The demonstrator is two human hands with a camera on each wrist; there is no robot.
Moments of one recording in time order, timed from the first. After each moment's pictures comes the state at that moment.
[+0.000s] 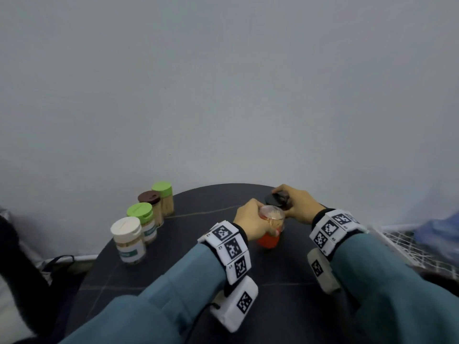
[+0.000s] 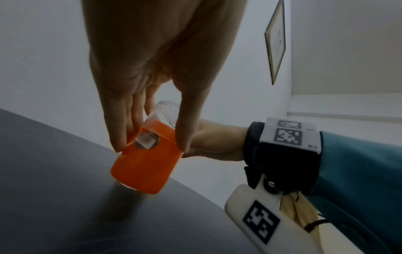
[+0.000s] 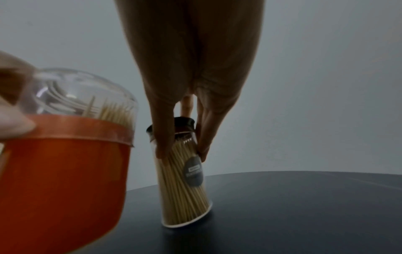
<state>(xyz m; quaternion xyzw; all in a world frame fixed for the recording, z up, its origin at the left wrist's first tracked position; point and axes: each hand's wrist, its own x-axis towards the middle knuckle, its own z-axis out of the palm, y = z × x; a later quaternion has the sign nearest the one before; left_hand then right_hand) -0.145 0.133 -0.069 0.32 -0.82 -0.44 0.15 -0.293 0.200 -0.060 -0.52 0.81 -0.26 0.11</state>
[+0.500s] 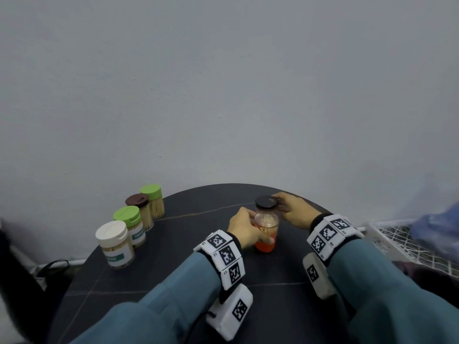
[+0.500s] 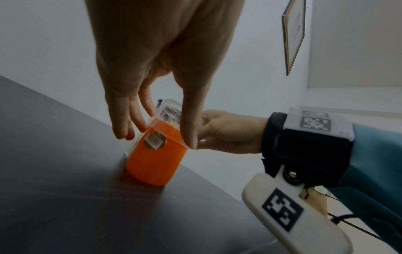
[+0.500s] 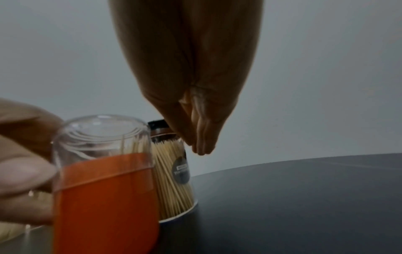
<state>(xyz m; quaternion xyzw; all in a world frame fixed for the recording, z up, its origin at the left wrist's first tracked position) -0.161 0.143 -0.087 0.36 -0.78 -0.49 0.14 -0.316 0.204 -0.086 -0.48 0.80 -0.32 0.18</state>
